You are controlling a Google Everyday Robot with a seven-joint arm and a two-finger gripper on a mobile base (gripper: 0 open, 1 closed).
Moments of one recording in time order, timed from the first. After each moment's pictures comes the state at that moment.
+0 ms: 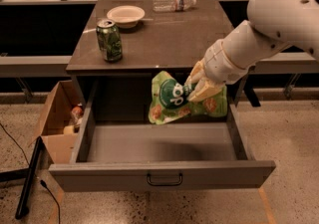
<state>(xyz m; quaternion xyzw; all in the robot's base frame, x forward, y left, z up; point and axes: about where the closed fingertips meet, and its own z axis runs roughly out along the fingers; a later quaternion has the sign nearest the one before) 0.548 -0.091 0.847 -0.75 0.59 0.08 0.27</state>
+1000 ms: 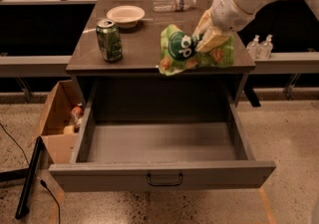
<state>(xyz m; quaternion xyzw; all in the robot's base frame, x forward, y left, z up) 0.651 -0.123 0.930 -0.75 0.59 0.01 0.30</state>
